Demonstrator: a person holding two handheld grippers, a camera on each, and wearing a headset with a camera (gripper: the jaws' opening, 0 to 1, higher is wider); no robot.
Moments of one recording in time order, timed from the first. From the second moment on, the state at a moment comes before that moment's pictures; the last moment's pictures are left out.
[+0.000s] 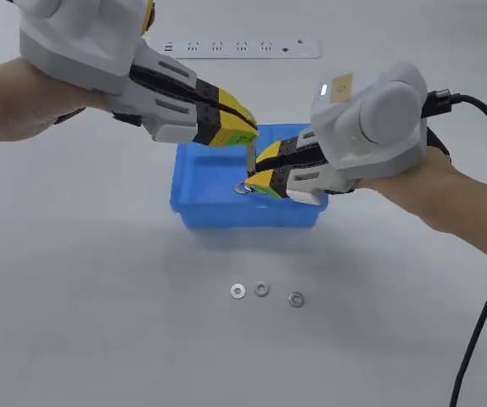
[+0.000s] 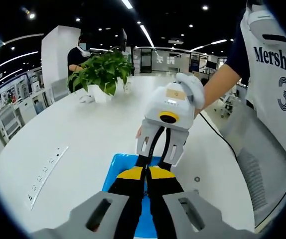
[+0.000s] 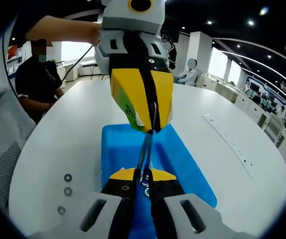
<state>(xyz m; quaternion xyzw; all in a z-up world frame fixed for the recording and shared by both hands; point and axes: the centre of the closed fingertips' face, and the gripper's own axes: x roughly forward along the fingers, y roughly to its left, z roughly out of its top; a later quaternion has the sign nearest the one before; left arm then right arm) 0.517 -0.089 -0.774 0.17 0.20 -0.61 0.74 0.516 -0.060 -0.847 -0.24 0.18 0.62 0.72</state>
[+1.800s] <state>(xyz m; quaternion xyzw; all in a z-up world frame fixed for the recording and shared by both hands) 0.425 -0.092 -0.687 0.16 0.13 -0.62 0.76 0.442 -0.058 -0.763 -0.18 0.14 0.63 0.74</state>
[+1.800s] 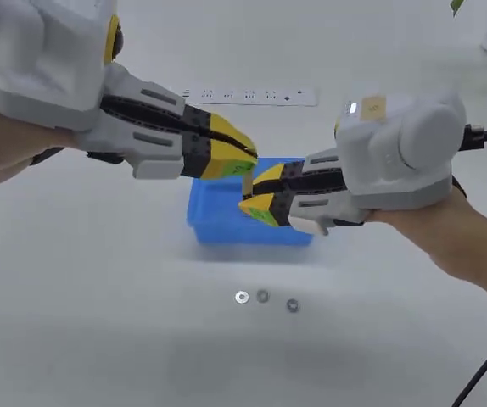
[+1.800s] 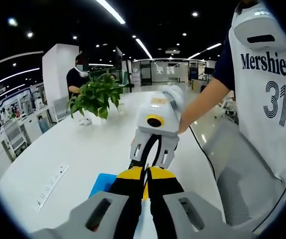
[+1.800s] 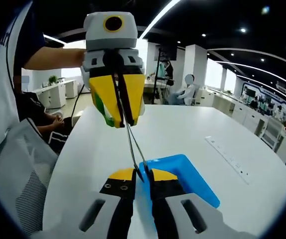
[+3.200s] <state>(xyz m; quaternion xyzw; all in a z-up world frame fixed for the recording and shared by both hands) 0.378 -0.081 -0.750 0.11 0.19 -0.62 0.75 0.390 -0.062 -0.829 -0.21 0.19 0.65 0.70</state>
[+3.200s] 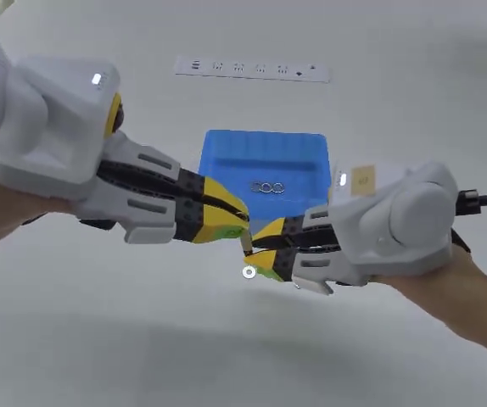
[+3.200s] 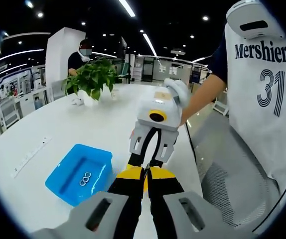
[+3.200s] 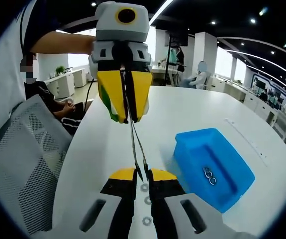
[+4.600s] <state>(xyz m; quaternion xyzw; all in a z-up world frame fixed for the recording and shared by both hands) 0.381 -0.085 -0.776 0.08 0.22 -0.62 0.75 0.388 -0.062 -0.857 -0.19 0.23 0.65 0.70</state>
